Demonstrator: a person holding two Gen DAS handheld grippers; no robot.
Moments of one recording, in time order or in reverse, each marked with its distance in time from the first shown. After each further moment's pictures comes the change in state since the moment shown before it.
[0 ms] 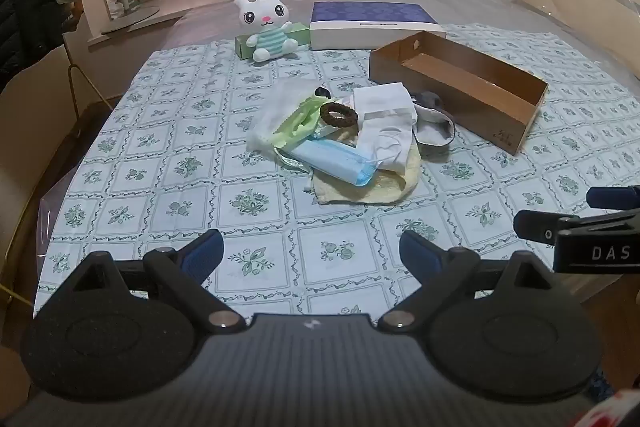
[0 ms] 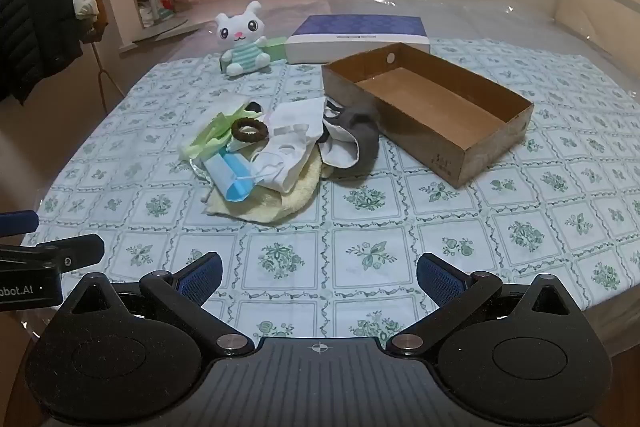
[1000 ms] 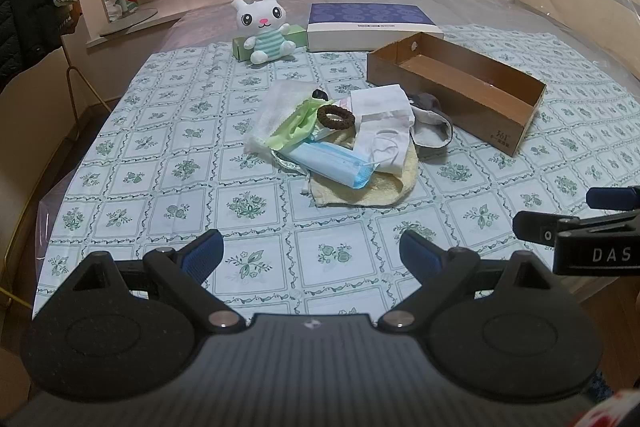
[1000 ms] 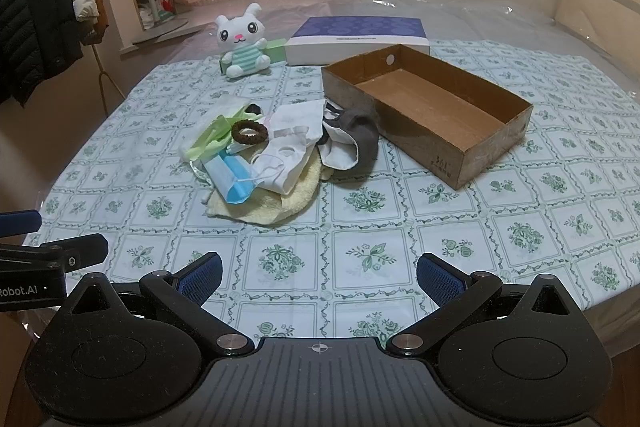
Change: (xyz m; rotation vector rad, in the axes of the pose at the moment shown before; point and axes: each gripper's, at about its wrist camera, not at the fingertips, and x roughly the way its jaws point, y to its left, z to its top) left arm 0.001 0.000 0.000 0.004 -0.001 0.004; right arm -0.002 0.000 0.001 0.004 -0.006 0.006
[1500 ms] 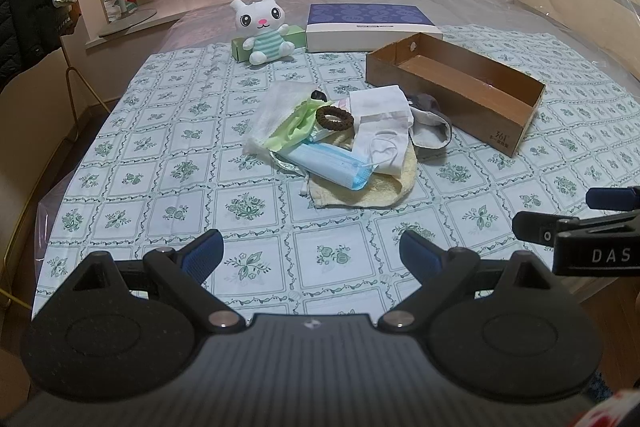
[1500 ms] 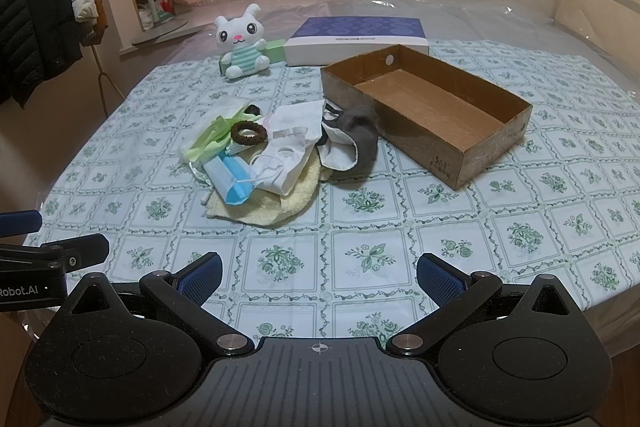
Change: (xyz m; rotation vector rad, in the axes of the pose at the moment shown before) left arm 0.000 -0.003 0.001 0.000 -0.002 -0.001; right arm 0.000 0.000 0.000 0.001 0.000 0.001
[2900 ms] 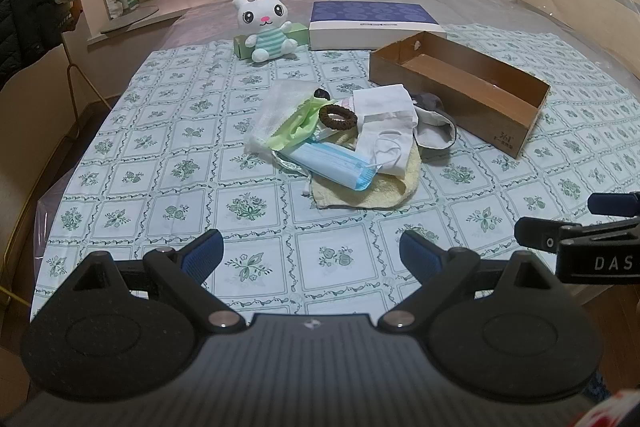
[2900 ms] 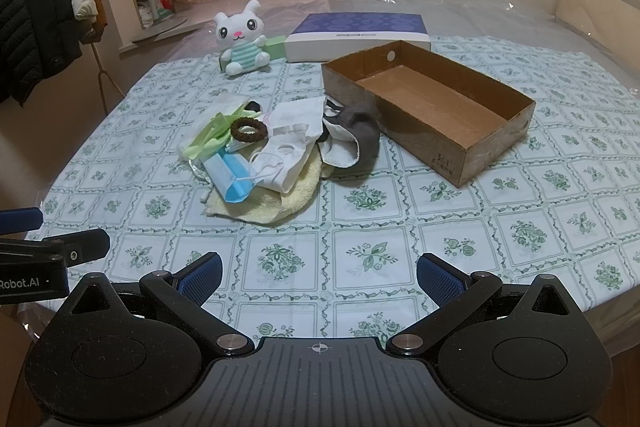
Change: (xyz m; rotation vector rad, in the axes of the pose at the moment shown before) left arm 0.001 -0.002 0.002 -0.003 0.001 0.002; right arm 0.005 -0.001 0.001 0.003 0.006 0.001
